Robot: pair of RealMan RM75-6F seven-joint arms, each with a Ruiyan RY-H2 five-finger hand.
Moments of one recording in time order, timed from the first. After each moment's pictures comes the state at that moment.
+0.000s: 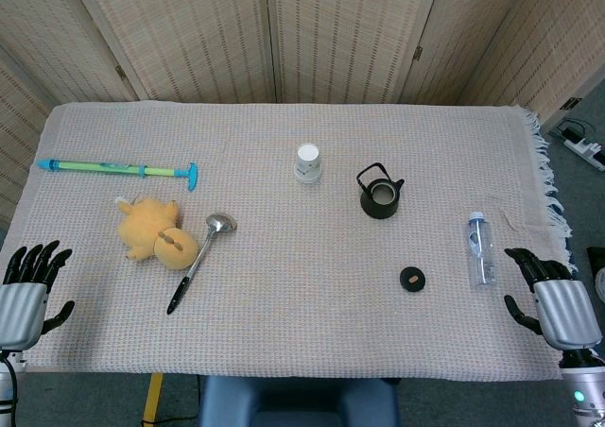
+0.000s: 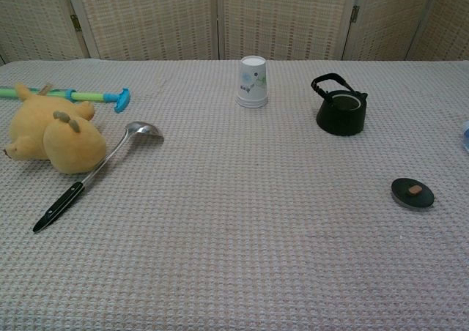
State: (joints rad) left arm -0.13 -1.15 -0.07 -1.58 1.48 1.47 0.17; right arm 0.08 -1.10 0.05 -1.65 -1.54 1.48 -0.08
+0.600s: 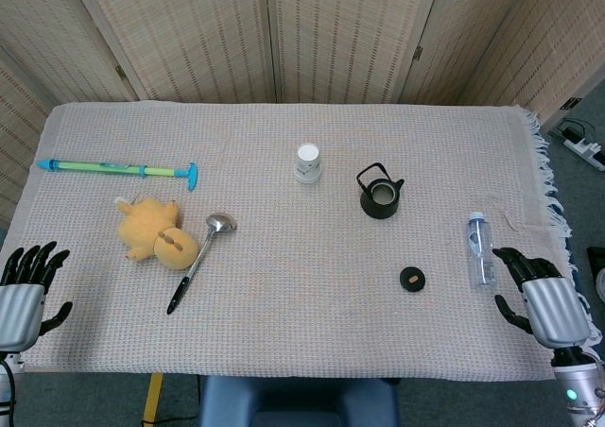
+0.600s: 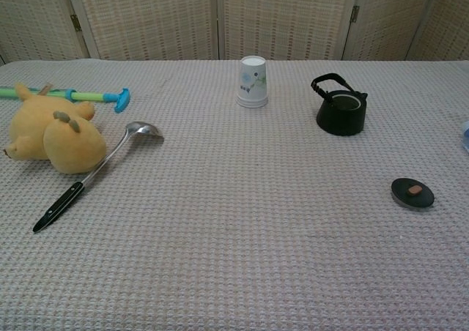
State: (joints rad) left arm -0.13 -1.14 -0.07 -1.59 1.47 1.48 0.17; right arm 0.10 -1.09 0.04 -1.66 -1.58 1.46 -0.11
